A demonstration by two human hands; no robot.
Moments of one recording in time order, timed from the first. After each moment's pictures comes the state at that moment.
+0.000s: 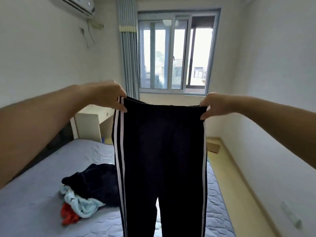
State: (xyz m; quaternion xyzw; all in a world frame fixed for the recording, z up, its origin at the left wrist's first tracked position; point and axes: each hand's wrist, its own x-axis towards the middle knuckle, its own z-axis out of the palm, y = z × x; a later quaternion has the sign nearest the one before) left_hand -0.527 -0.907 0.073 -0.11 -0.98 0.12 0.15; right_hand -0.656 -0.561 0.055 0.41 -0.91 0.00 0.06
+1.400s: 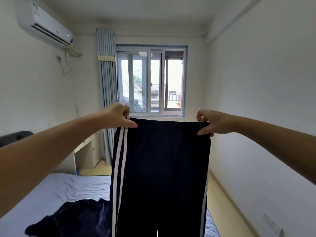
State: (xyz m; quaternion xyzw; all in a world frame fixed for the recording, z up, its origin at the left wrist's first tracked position) left_hand -0.542 -0.888 0.082 -0.11 -0.96 -0.15 0.21; right_hand -0.607 -0.537 0.077 0.33 -0.92 0.22 0.04
